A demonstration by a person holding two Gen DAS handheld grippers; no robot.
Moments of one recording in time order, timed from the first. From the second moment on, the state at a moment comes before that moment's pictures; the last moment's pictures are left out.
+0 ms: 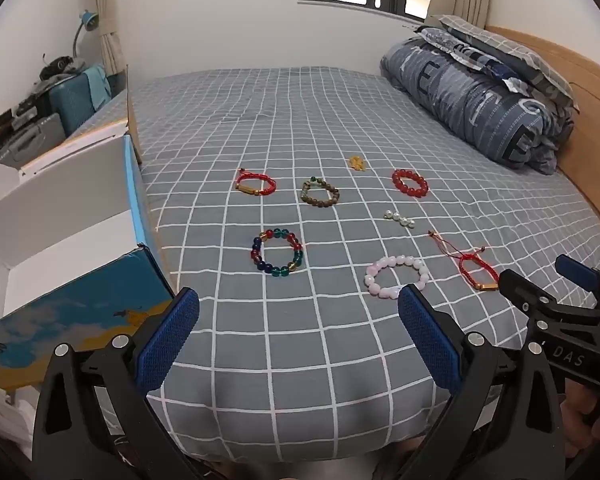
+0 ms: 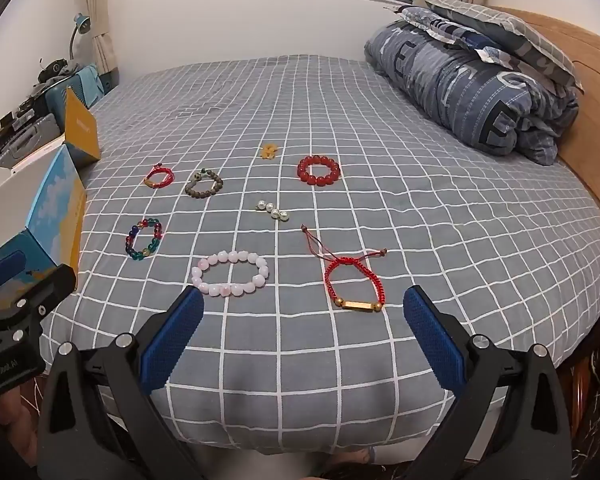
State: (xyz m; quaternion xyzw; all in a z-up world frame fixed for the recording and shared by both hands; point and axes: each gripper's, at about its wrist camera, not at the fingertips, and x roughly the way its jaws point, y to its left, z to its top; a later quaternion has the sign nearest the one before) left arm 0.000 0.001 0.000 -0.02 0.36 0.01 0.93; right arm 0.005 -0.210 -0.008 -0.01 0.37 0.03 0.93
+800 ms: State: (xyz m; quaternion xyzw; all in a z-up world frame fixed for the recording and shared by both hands) left arm -0.002 0.006 -0.004 -0.01 0.37 0.02 0.93; right arm 0.005 -0.207 -0.006 -0.01 0.37 0.02 0.93
